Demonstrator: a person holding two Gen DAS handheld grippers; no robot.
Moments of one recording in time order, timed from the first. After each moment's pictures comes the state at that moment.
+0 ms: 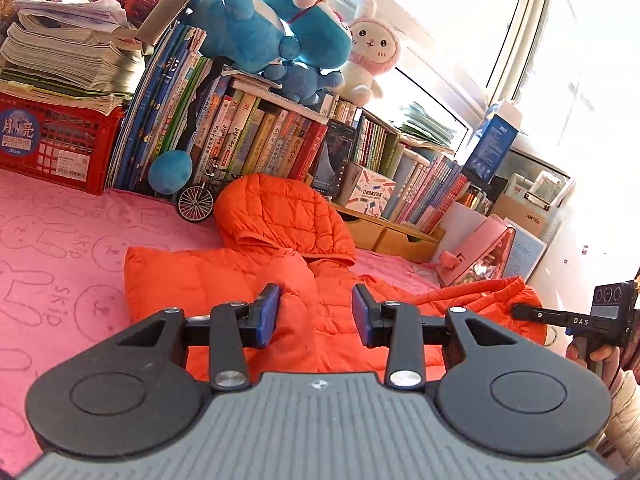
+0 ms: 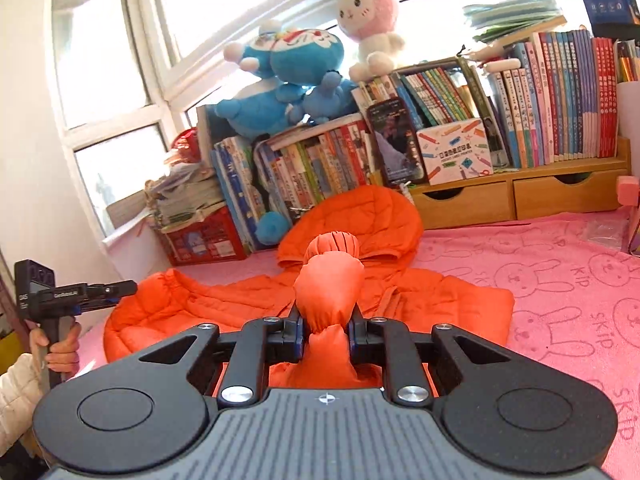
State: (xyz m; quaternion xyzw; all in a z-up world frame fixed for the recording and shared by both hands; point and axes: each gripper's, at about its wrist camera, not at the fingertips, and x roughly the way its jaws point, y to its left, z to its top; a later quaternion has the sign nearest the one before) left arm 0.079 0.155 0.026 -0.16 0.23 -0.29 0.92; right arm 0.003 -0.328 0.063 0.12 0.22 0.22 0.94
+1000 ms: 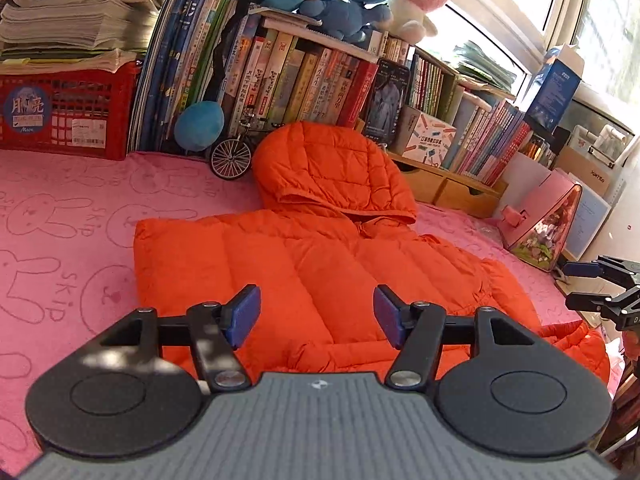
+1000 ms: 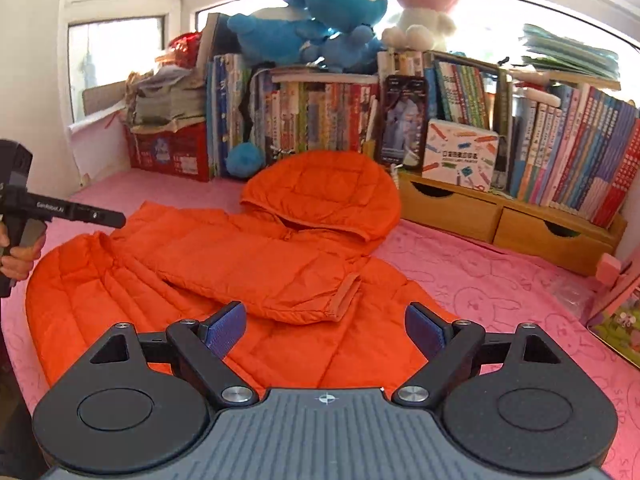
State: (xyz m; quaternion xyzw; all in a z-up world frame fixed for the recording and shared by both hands) left arm 0.140 0.117 0.005 -0.11 0.32 -0.23 0.91; right arm 0.074 -0.281 0.091 -0.09 0.29 0.18 0.94
